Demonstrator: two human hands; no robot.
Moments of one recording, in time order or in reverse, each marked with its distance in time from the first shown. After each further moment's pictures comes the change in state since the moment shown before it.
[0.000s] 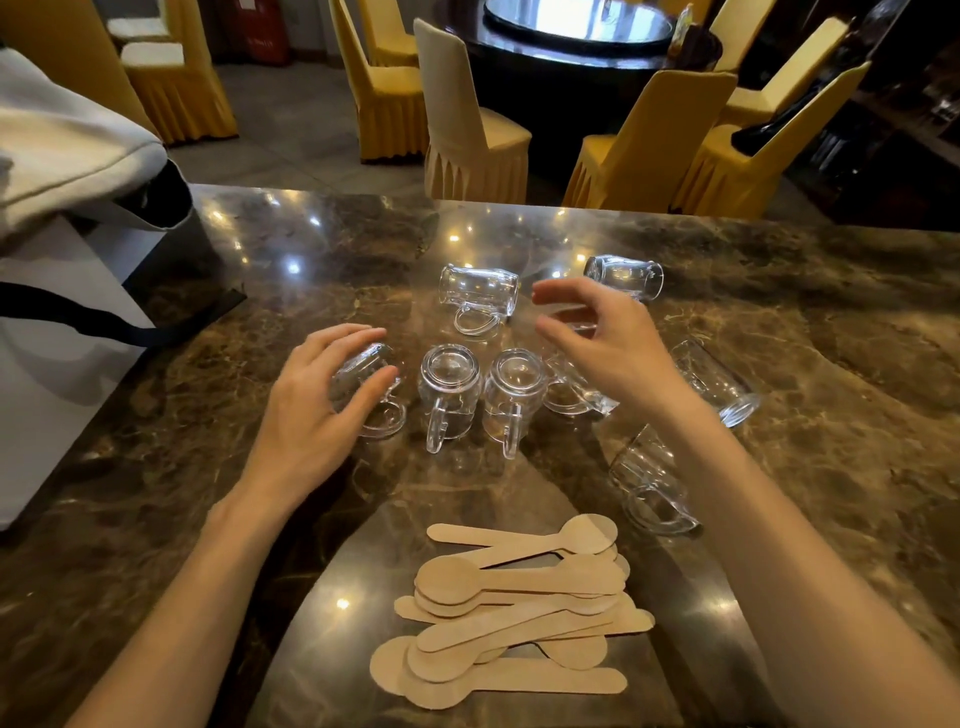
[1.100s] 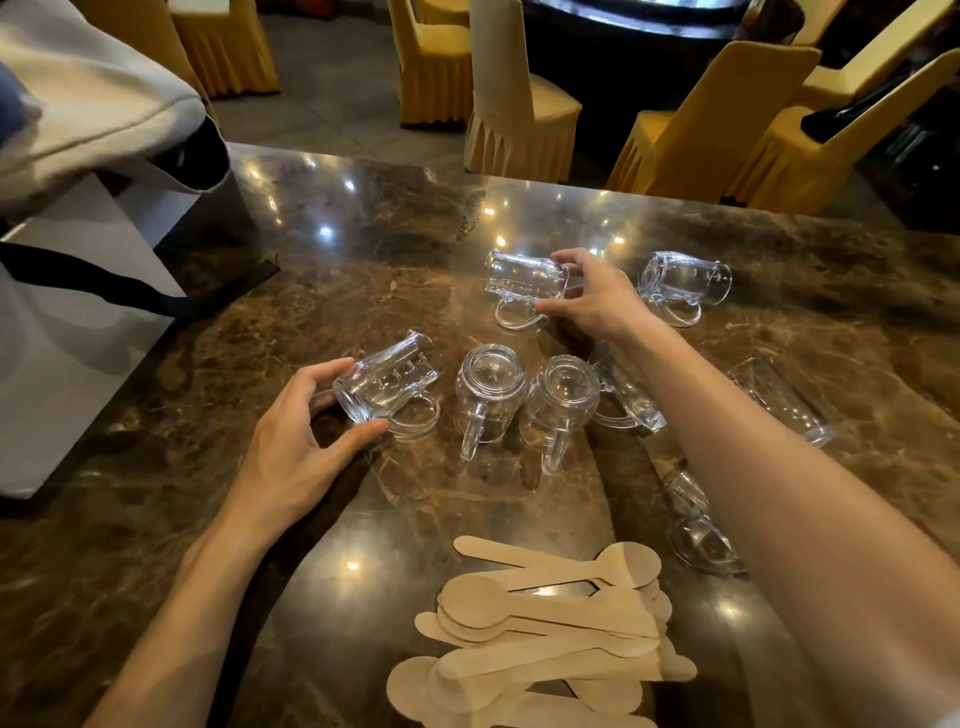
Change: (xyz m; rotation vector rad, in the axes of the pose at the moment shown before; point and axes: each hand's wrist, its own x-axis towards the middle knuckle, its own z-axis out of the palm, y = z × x) left_hand -0.030 -0.039 -0.009 -0.110 -0.089 -0.313; right_hand 0.095 0.036 0.046 -0.148 -0.183 0.224
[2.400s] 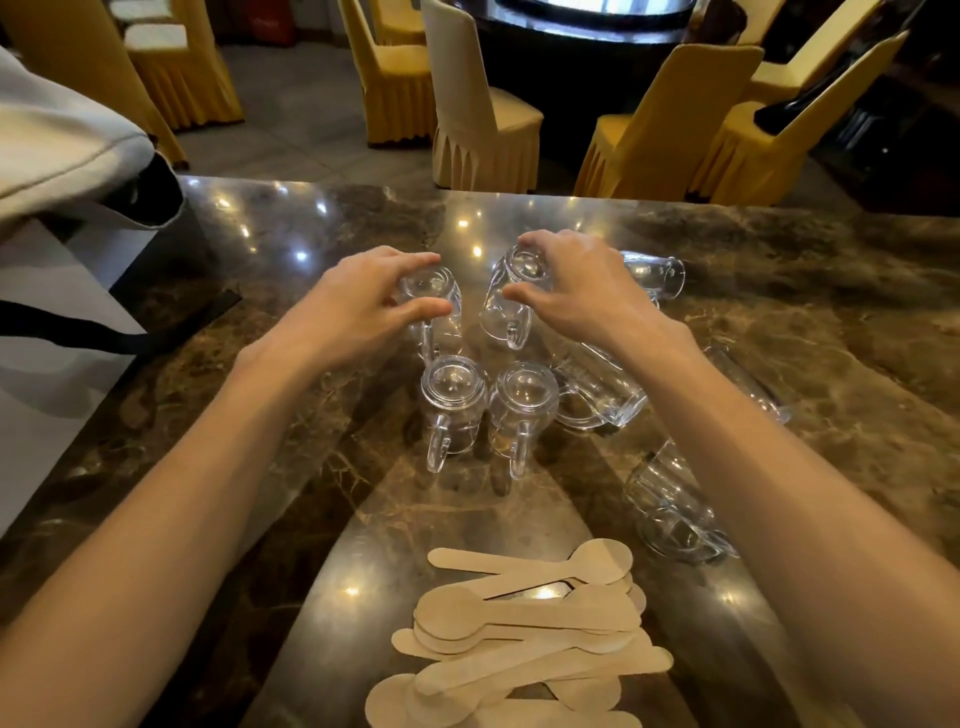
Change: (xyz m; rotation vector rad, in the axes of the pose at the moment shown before) left_hand 0.112 0.096 0.012 0.334 -0.287 0.311; right_hand -0.040 -0.031 -0.032 -0.364 0.185 -0.247
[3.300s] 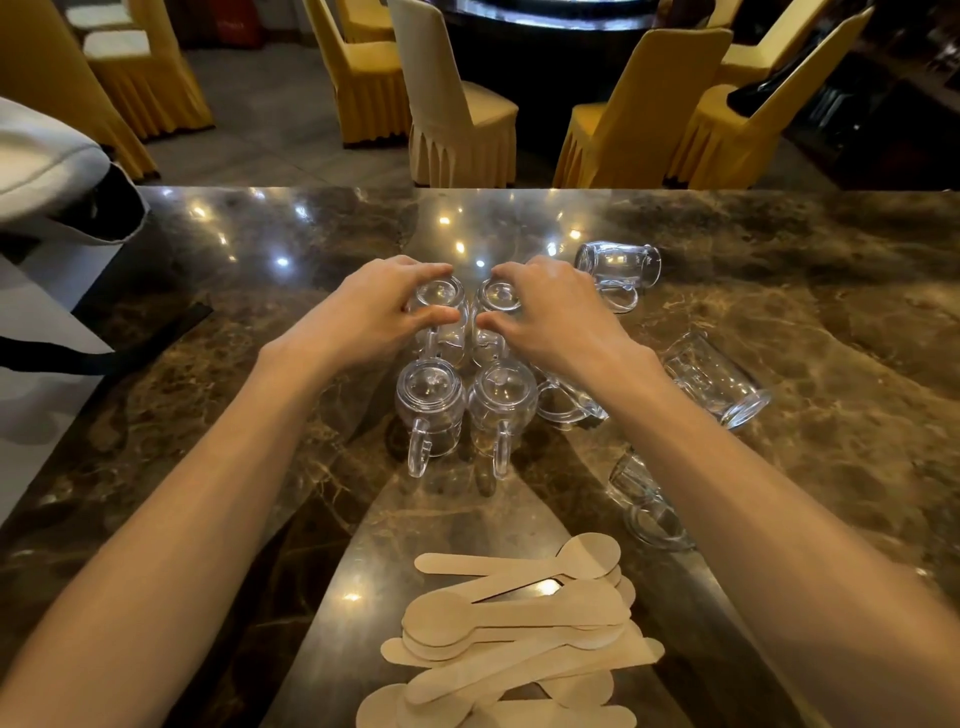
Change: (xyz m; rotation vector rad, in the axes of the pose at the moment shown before) left_hand 0.025 0.008 0.024 0.052 -0.125 0.081; right_hand -0.021 0.000 0.015 -0.059 0.006 0.034
